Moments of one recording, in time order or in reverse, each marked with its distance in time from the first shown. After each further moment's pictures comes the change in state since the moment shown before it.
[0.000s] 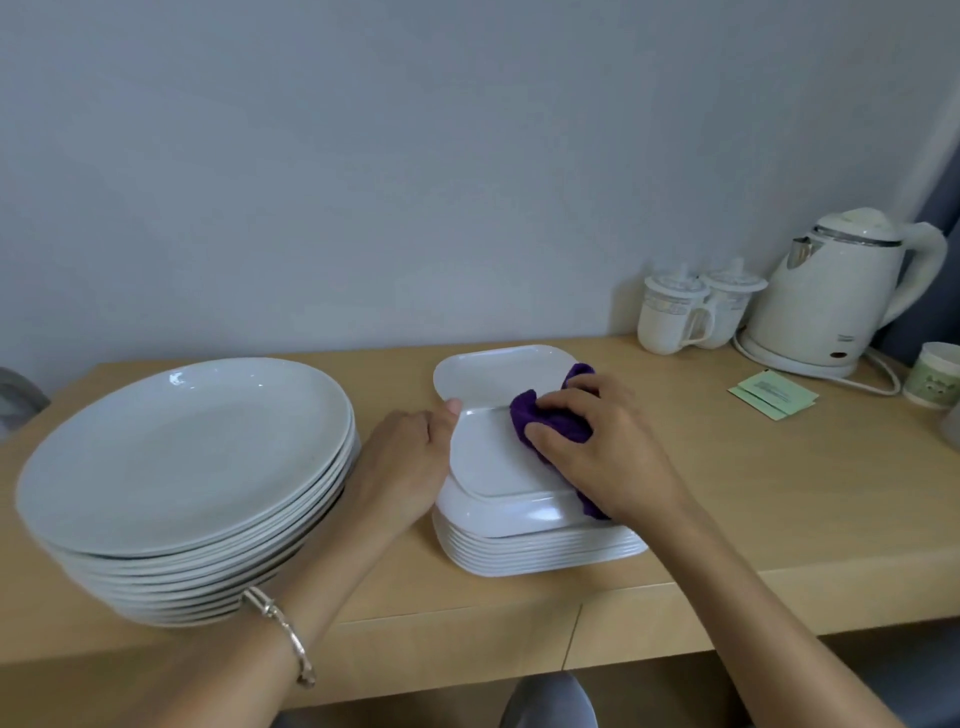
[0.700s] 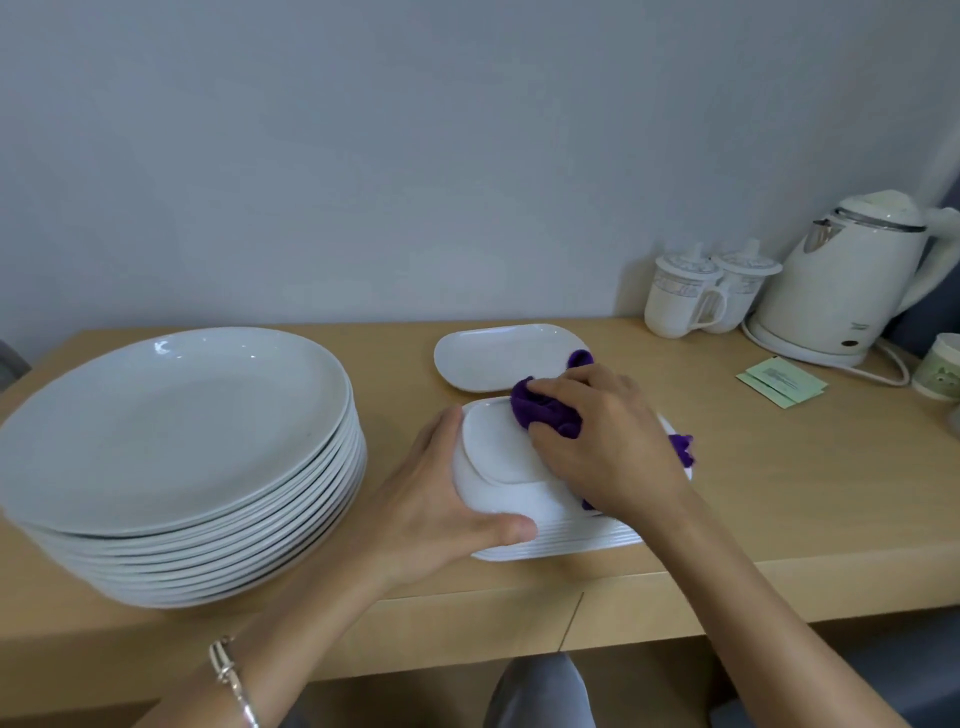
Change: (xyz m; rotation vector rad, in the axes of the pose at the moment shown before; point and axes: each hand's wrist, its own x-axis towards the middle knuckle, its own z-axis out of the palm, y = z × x) left_hand -0.034 -0.018 0.017 -0.281 -0.251 0.202; right_hand -0.001 -0.006 0.013 -0.182 0.032 -0.109
